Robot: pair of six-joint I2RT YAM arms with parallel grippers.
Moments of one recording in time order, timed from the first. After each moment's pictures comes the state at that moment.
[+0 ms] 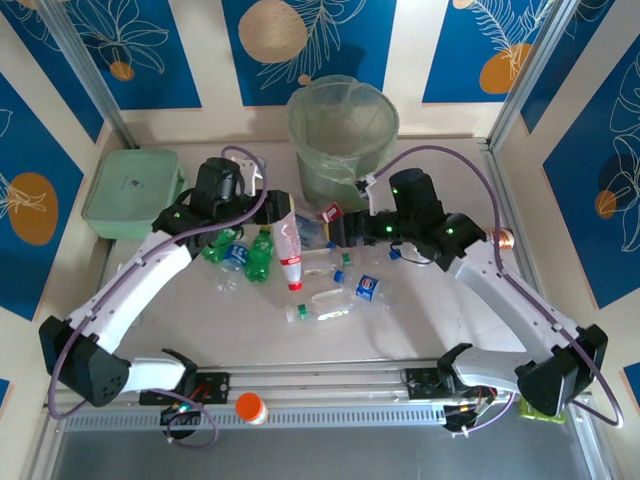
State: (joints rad) left arm -0.51 1.28 1.24 -0.49 0.29 -0.47; right arm 0.59 1.20 1.19 -0.61 -0.48 0.40
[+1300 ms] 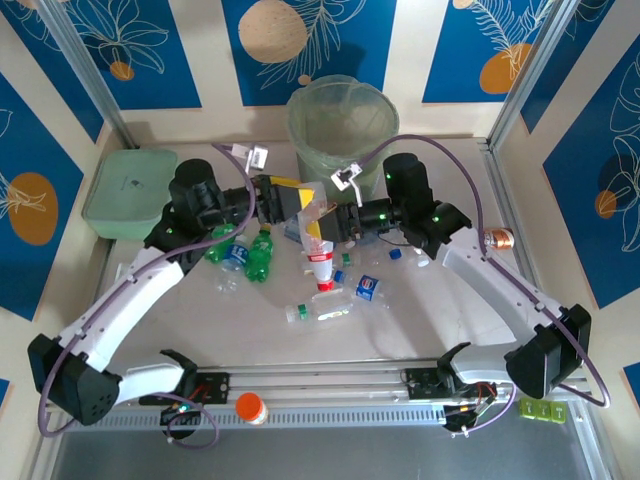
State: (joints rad) left arm -0.52 1.17 1.14 0.00 0.75 -0.62; right arm 0.56 1.28 1.23 -0.37 -0.97 0.47
